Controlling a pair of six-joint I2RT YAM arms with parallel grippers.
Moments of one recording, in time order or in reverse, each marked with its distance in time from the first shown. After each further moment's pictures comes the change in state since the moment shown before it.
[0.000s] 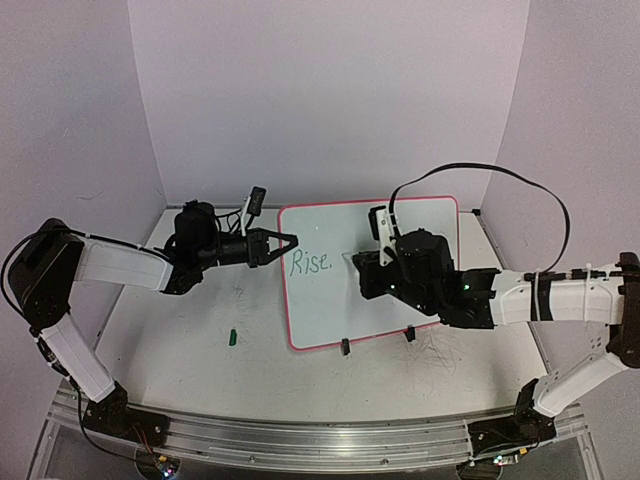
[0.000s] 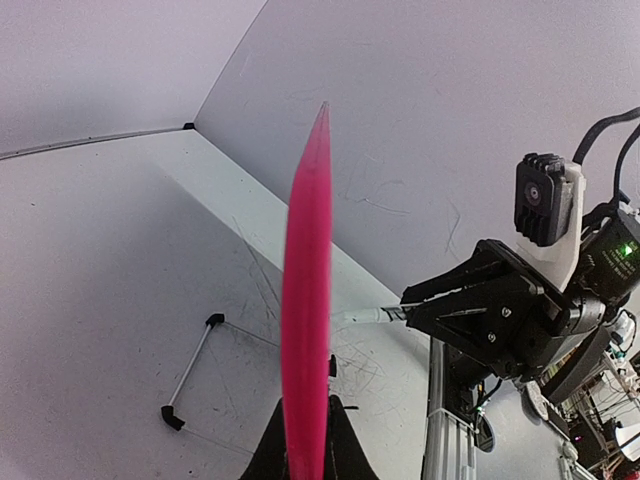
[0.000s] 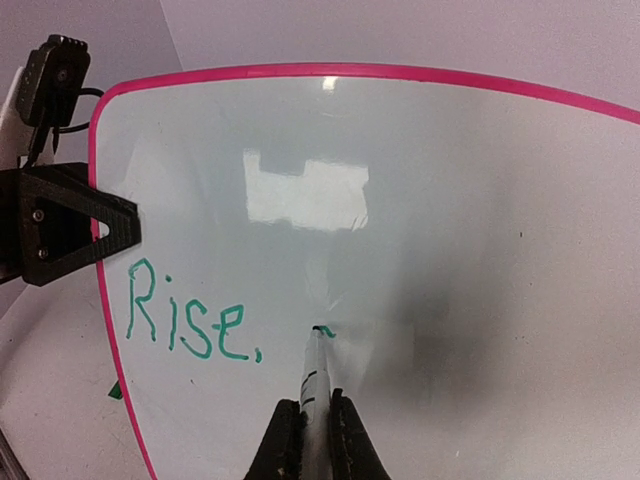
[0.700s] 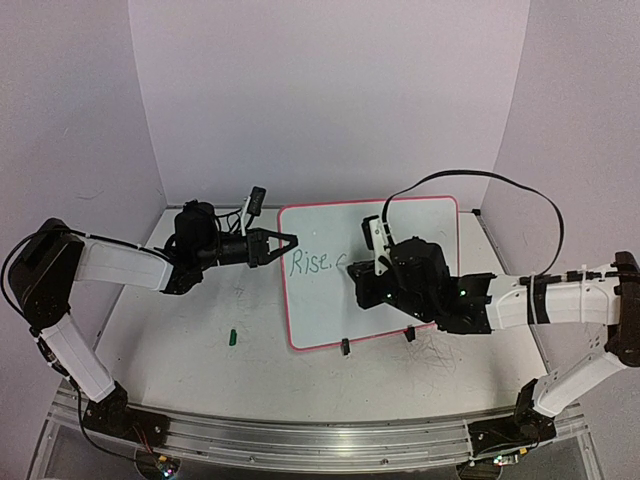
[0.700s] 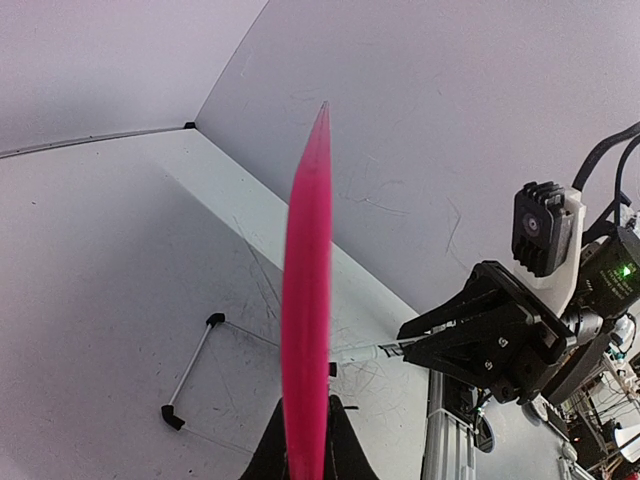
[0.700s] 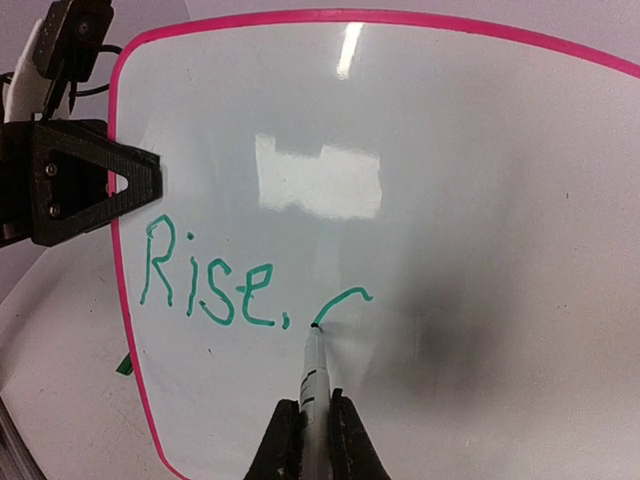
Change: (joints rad) left arm 0.000 0.000 0.001 0.000 0.000 -0.004; right arm 0.021 0.017 -0.016 -0.004 -0.028 0.011
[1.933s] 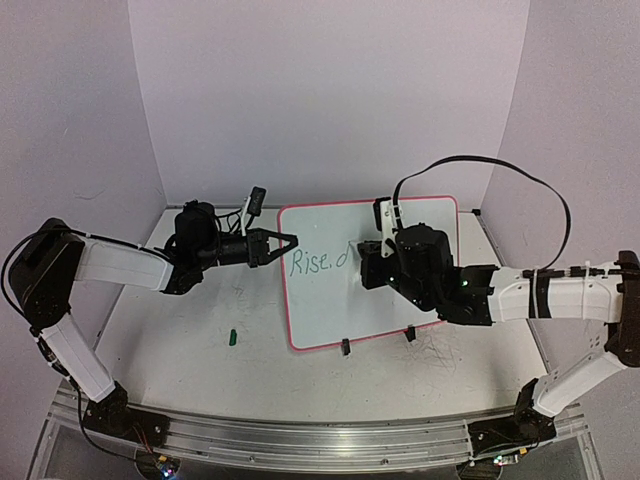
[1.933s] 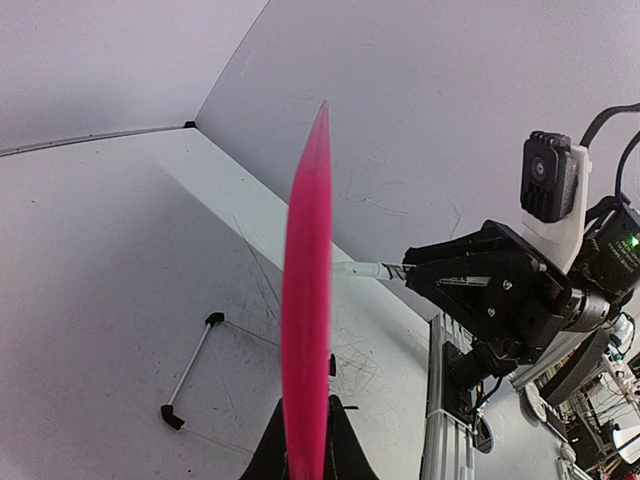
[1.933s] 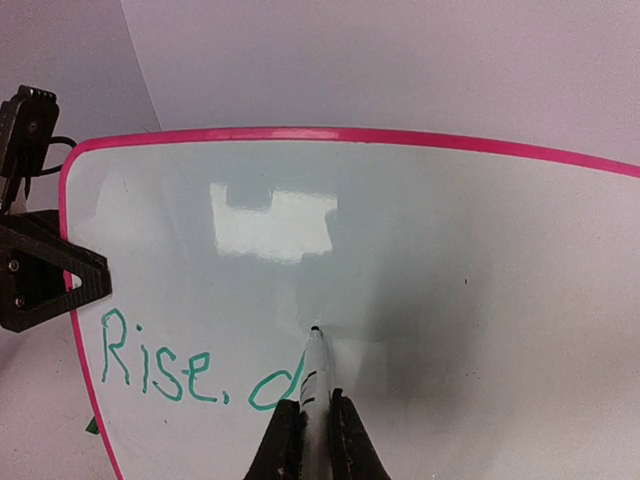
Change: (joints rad) left arm 0.000 0.003 0.000 0.001 0.000 -0.004; right arm -0.031 -0.003 0.042 0.033 0.126 -0.042
